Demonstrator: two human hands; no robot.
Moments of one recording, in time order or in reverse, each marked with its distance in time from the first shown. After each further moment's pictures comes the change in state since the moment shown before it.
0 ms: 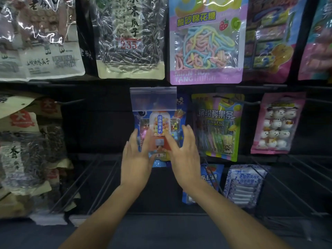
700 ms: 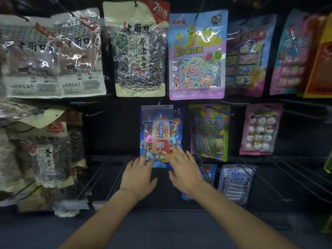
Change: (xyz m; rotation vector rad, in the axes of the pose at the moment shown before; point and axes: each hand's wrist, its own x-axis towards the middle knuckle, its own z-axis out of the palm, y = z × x) left_hand -0.031 0.018 -0.090 0.258 -0.623 0.091; right_hand -0.030 -0.007 -0.079 0.025 -0.509 -0.193
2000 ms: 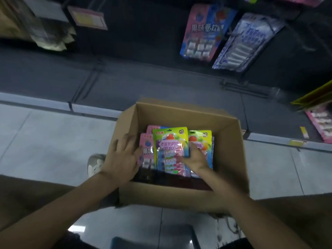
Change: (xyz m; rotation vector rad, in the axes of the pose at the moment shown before) left_hand -0.381 0.086 0.171 -0.072 -0.520 0.175; right_hand -0.412 -0.038 0.168 0.606 -0.778 0.899
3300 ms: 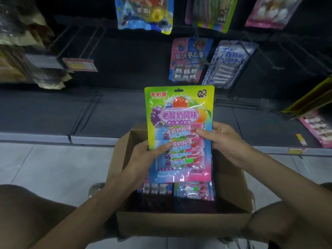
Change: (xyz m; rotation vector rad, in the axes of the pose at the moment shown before) left_hand 0.055 0.055 -0.131 -1.977 -0.004 -0.338; right_hand -0.060 -0.087 -0.176 0.675 -0.096 -0.301
